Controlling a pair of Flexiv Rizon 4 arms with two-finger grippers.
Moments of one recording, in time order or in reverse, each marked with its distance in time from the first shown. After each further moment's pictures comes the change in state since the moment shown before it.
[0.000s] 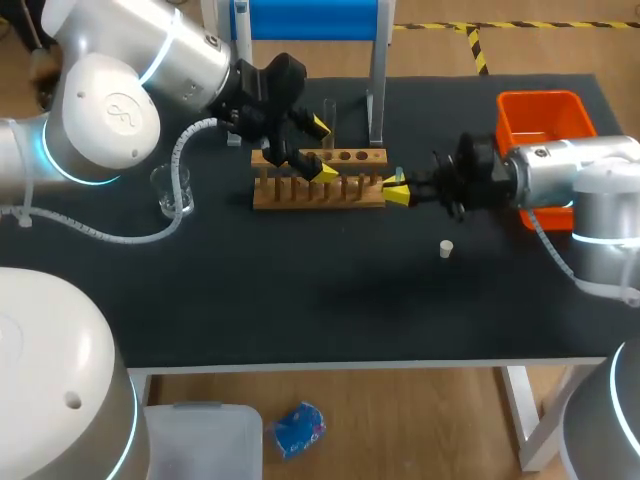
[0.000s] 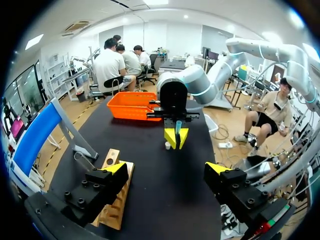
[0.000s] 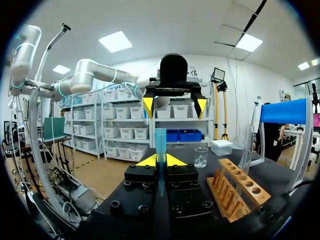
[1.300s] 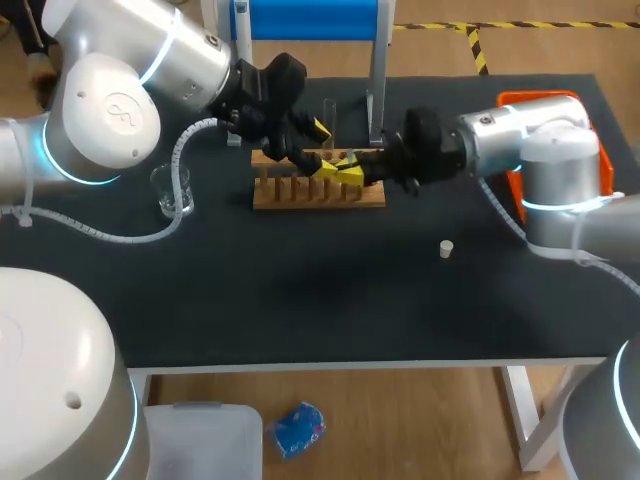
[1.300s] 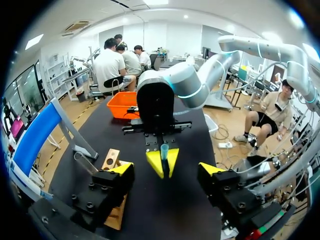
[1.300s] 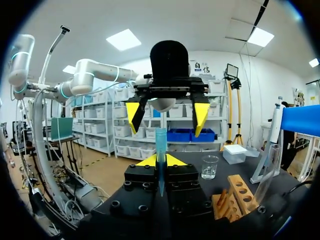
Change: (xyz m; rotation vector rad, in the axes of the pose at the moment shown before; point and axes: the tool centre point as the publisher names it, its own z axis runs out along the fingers) left arm 0.000 0.000 0.000 0.000 0.000 0.000; right arm -0.023 0.018 0.060 0.025 0.137 -0.007
